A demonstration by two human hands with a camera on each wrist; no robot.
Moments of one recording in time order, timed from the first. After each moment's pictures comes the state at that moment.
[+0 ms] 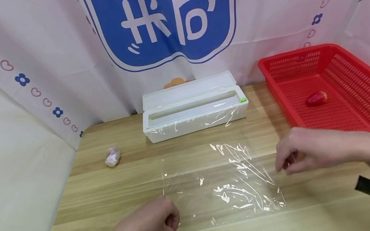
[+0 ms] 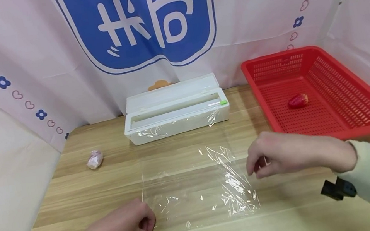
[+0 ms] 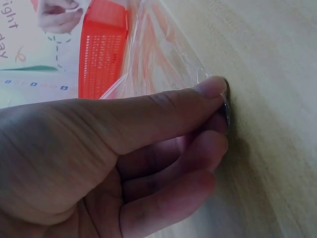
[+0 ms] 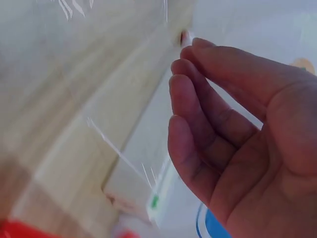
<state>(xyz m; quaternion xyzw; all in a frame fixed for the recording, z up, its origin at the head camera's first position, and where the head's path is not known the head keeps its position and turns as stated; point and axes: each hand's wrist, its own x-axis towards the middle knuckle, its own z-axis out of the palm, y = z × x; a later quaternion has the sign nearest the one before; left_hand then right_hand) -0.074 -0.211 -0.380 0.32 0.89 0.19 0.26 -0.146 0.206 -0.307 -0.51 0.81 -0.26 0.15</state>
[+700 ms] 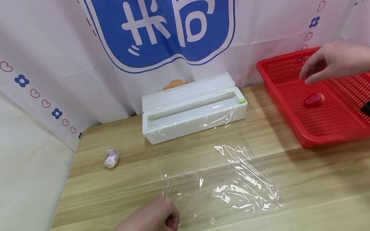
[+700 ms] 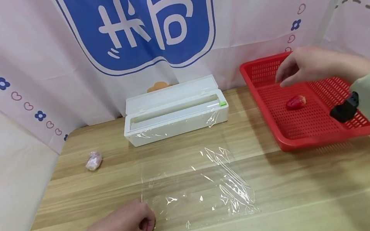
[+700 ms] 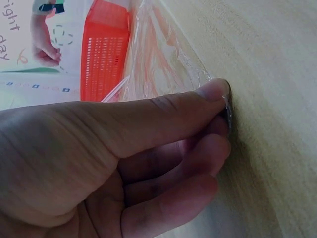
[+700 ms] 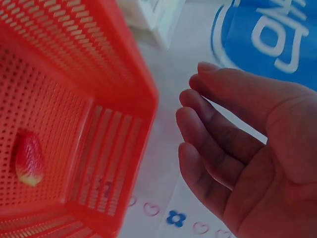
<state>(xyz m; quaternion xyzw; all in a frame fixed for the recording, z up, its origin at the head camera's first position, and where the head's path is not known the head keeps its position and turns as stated) -0.075 -0.211 -0.379 0.33 0.89 0.18 0.26 -0.262 0.296 -0.233 -0.22 0.97 -0.08 0.08</state>
